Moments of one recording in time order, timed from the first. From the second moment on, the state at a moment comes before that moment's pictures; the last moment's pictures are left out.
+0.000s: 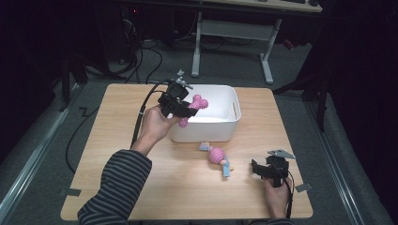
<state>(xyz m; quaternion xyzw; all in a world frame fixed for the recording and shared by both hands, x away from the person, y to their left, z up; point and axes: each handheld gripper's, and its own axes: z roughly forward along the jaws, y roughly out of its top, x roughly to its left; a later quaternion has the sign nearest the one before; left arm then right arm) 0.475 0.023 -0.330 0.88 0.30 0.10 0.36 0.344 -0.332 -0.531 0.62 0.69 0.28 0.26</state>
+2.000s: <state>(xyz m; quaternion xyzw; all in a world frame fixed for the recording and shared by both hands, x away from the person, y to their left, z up) 0.519 -0.008 -0.381 0.88 0.34 0.13 0.31 0.344 -0.331 -0.531 0.62 0.69 0.28 0.26</state>
